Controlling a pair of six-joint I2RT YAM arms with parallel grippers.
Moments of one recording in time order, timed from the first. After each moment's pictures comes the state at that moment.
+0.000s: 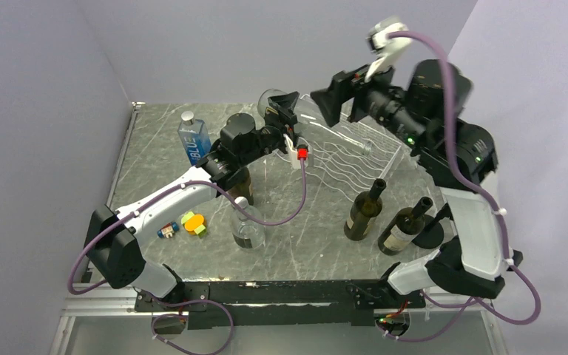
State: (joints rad) left arm -0.75 1.47 1.26 0.28 0.21 1.26; right arm 0.75 1.38 2.26 -0.84 0.10 0.00
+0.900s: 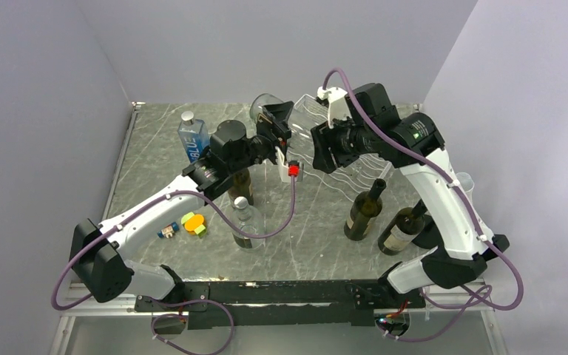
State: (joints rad) left arm -0.75 1.36 1.19 0.15 0.24 1.45; right arm 0.63 1.44 1.96 -1.32 -0.15 0.06
